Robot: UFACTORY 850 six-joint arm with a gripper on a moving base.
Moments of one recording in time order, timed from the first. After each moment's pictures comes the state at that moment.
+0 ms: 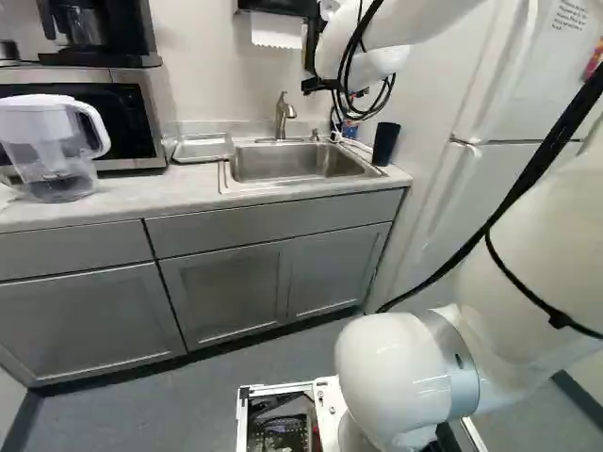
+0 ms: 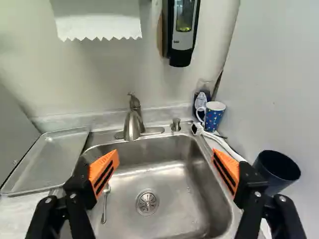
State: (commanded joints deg) arm 0.1 9.8 -55.5 0.0 8.2 0.0
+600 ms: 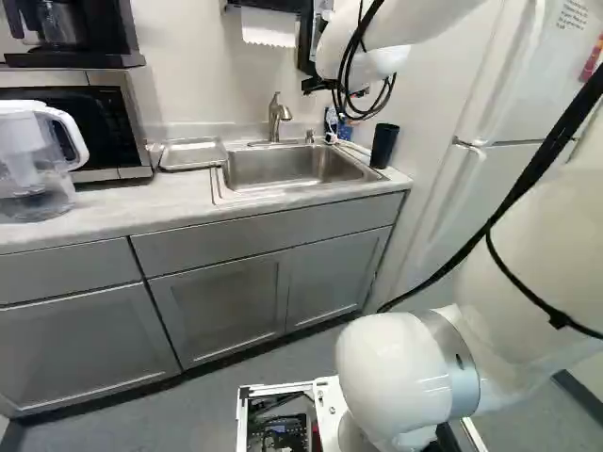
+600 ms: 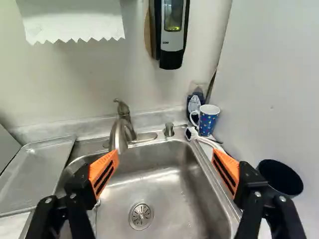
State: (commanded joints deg) arm 0.1 9.8 -55.5 0.0 8.2 0.0
